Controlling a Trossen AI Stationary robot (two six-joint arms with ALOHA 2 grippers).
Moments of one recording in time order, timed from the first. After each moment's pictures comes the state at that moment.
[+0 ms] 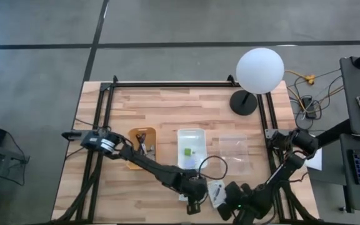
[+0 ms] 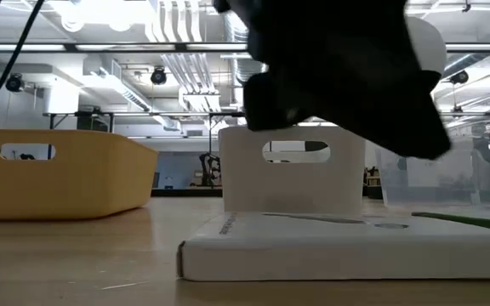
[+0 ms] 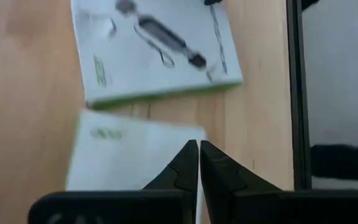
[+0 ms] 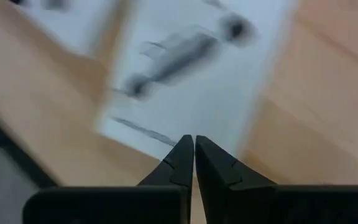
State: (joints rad) left arm -0.44 2.24 1.82 -0.46 0.00 -0.60; right arm 0.94 1.91 1.20 -0.66 0.38 1.93
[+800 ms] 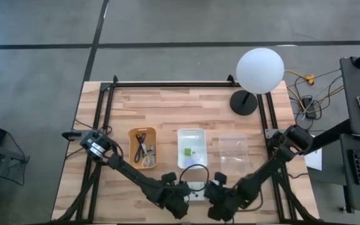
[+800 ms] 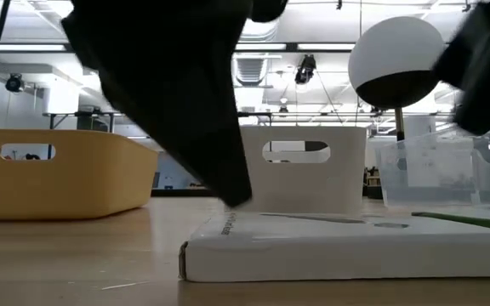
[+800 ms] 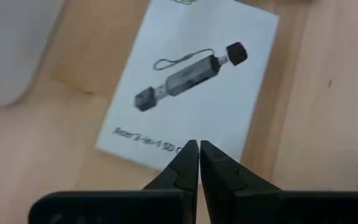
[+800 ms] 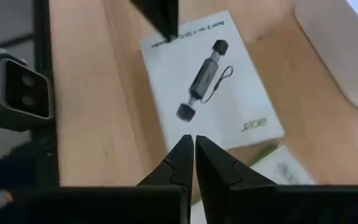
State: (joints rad) left arm -0.59 2.17 1.70 -0.67 -0.31 -0.89; right arm 0.78 1.90 1.21 -0.36 0.48 1.00
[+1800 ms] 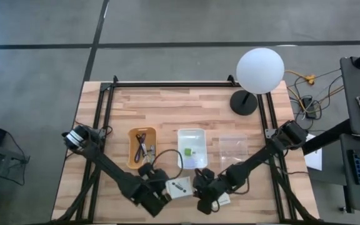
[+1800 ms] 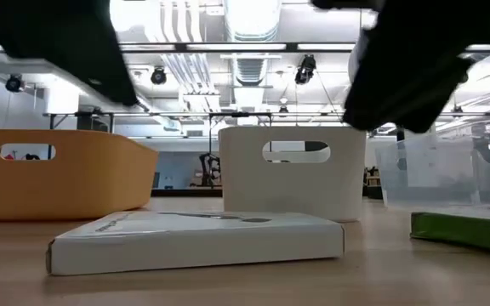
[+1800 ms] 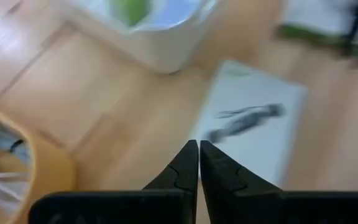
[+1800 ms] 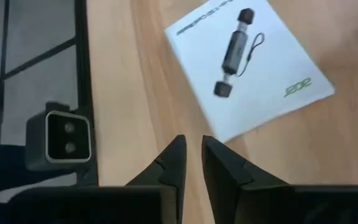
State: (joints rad) left arm -0.69 1.88 1.41 -0.80 -0.60 -1.25; right arm 0.59 1.90 1.19 -0.16 0.17 0.89
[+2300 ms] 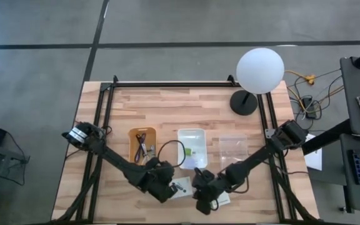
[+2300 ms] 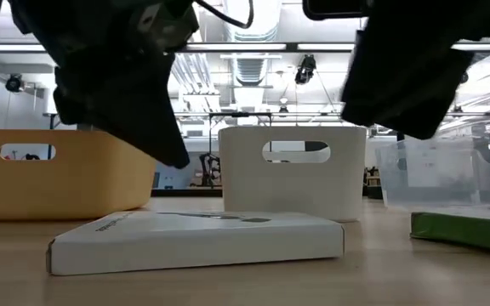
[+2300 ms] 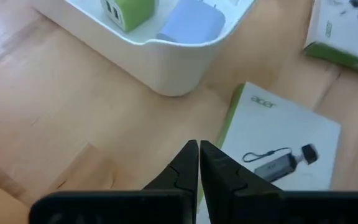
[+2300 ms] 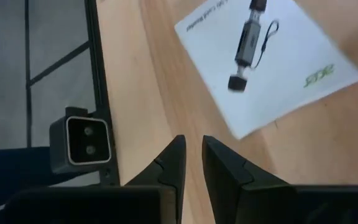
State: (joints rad) left arm -0.58 1.87 1.23 -0.47 -0.55 -1.14; right arm 0.58 1.90 1.19 -0.13 0.10 0.96
